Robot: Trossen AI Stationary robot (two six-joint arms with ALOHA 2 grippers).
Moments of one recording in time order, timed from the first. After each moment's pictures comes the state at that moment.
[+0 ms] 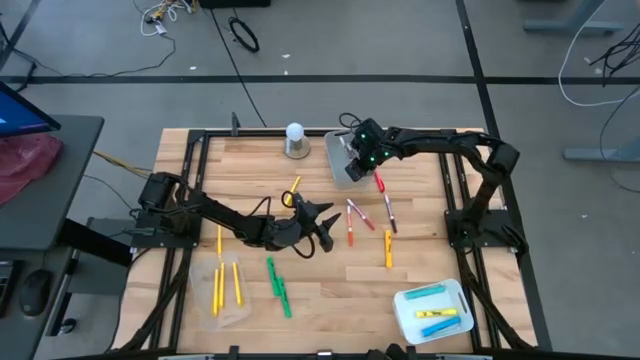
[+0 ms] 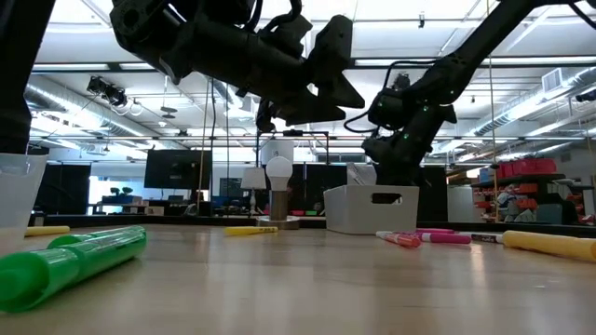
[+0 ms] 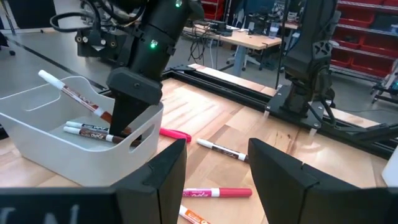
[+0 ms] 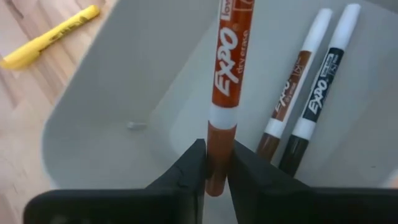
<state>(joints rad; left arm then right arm) -0.23 1.83 0.90 0.75 -0.78 -0.31 -0.60 1.76 1.05 -0.35 -0.23 0.25</state>
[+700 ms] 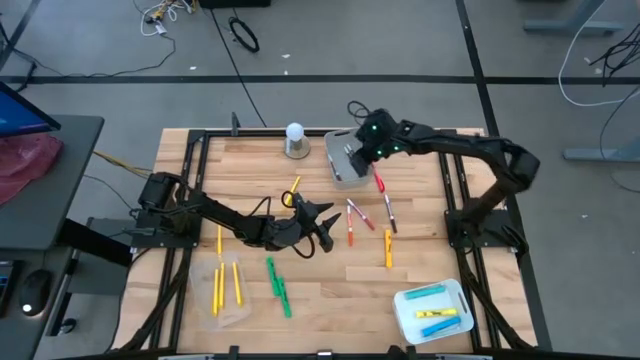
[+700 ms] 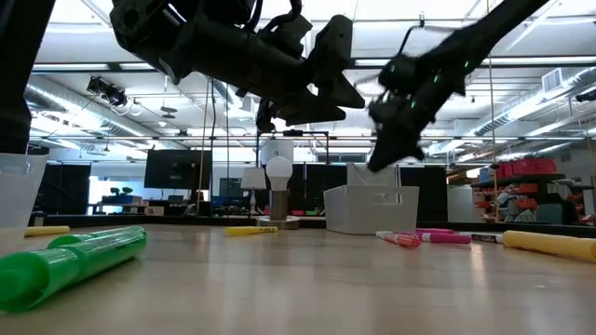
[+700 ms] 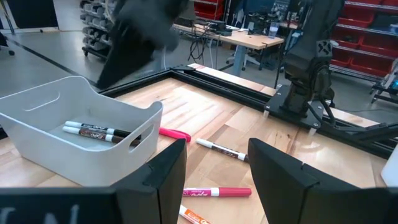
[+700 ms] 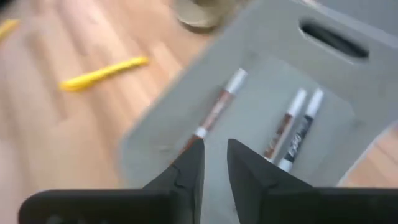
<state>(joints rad) -0.23 1.83 0.90 0.75 -0.78 -0.31 -0.58 1.58 1.05 -0.35 -0.22 0.13</state>
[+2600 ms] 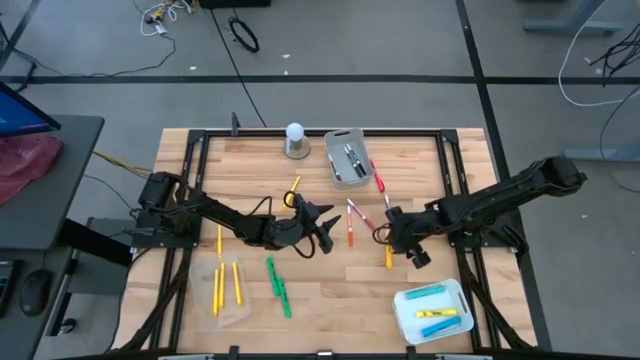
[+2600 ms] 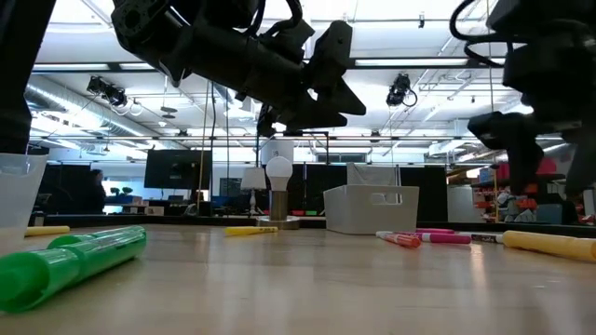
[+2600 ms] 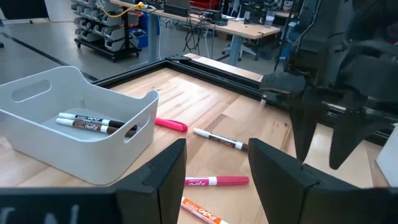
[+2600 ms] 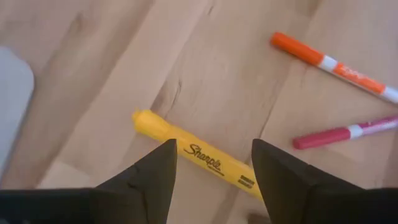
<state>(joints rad) -0.22 1.83 0.90 0.70 -0.74 -0.33 0.24 1.15 0.55 -0.46 -0.04 -0.26</state>
